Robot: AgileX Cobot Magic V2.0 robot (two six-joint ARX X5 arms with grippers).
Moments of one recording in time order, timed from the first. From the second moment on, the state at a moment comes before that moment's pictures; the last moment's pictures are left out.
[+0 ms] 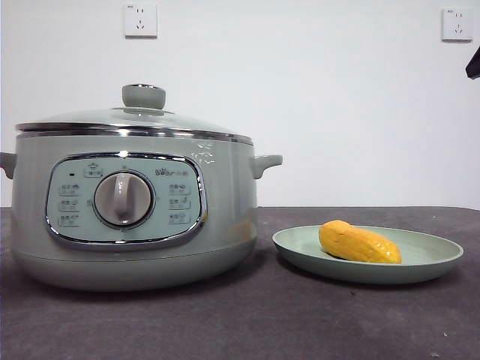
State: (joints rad) left arm -0.43 0.42 0.72 -0.77 -0.05 0.11; right arm 0.48 0.54 0.53 -0.40 0.11 0.22
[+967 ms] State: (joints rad) left arm -0.07 0.00 0.04 -0.21 0.13 0.20; right arm 0.48 0.54 0.53 -0.40 0.11 0.22
